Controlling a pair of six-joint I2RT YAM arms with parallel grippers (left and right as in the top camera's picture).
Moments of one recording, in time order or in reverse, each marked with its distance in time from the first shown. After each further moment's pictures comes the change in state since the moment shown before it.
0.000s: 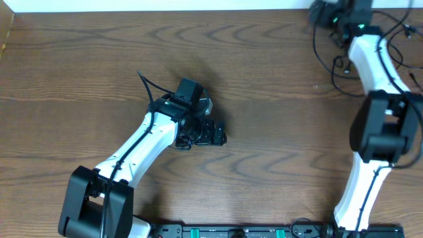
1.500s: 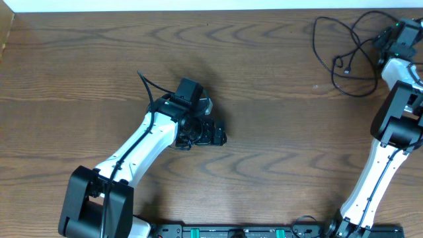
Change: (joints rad) left arm 0.000 0.000 0.000 0.000 0.000 0.000; right arm -0.298 0.365 0.009 0.369 0.240 0.187
